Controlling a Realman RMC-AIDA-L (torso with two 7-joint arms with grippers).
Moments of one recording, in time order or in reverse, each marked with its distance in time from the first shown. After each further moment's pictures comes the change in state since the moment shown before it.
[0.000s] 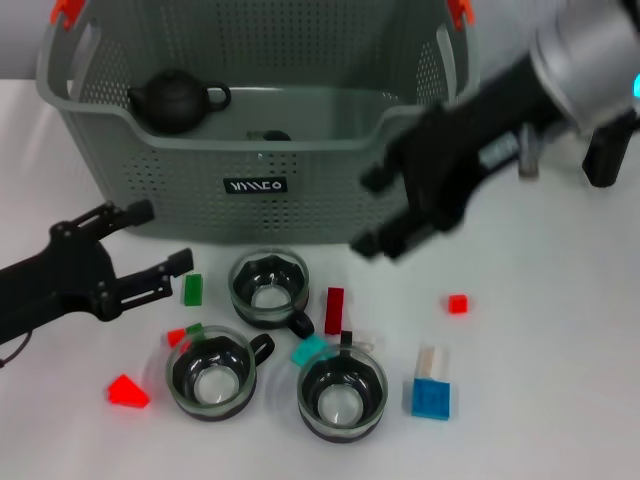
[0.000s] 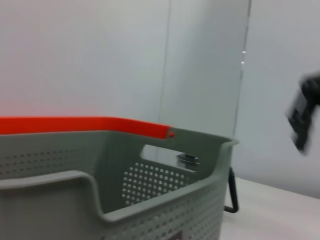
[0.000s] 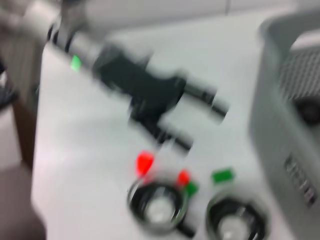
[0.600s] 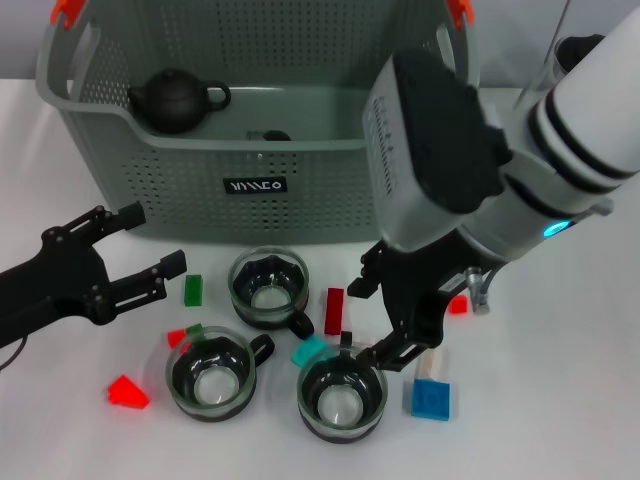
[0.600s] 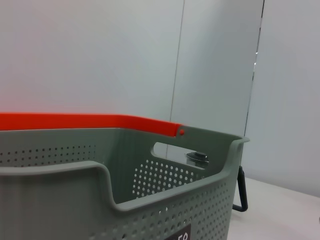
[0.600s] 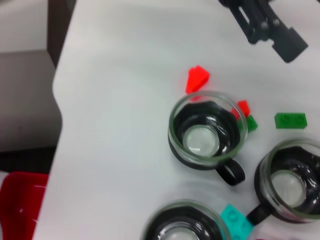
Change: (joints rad) left arm 0.012 -0.002 -0.024 -0.005 0.006 -0.006 0.005; right arm -0.086 0.008 -0.389 0.087 -0.051 0.200 -0.177
